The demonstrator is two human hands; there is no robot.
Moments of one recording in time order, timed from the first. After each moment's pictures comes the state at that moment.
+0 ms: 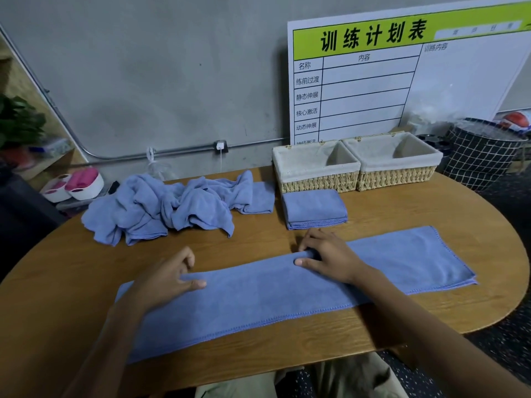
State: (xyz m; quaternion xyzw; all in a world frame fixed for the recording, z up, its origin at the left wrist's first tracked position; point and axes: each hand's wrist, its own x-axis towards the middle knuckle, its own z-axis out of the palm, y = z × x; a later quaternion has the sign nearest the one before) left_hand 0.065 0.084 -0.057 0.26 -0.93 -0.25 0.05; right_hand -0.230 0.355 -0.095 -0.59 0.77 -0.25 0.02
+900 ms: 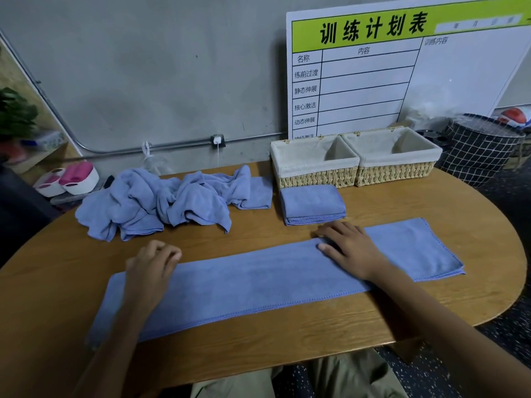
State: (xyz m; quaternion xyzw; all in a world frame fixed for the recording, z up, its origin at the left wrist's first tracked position) left_hand 0.074 0.071 -0.095 0.31 -0.92 -0.04 0.25; right_hand -0.253 0.391 -0.103 -0.53 0.83 -0.17 -0.05
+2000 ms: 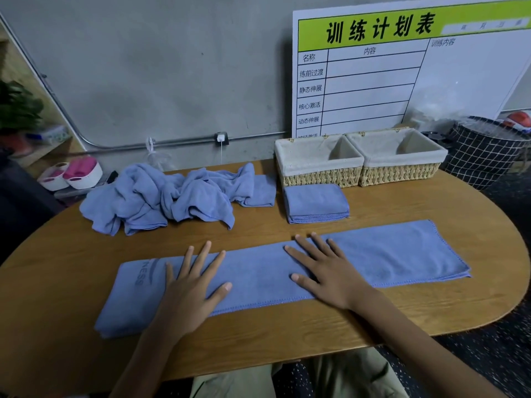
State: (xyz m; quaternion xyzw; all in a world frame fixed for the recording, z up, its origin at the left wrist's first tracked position) left_hand 0.061 0.144 -0.110 0.25 -0.97 -0.03 0.04; right_hand -0.175 0.378 -0.095 -0.56 0.82 -0.08 0.05
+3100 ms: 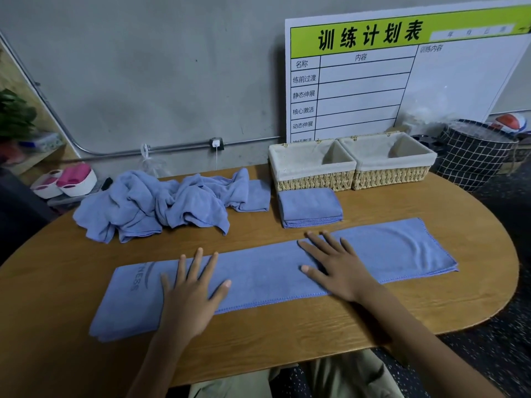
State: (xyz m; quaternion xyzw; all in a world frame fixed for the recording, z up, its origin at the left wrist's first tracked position) left_hand 0.045 0.155 -0.115 0.34 -0.94 -0.04 0.02; right_hand -0.204 0.392 -0.098 -0.50 0.85 -0.12 0.06
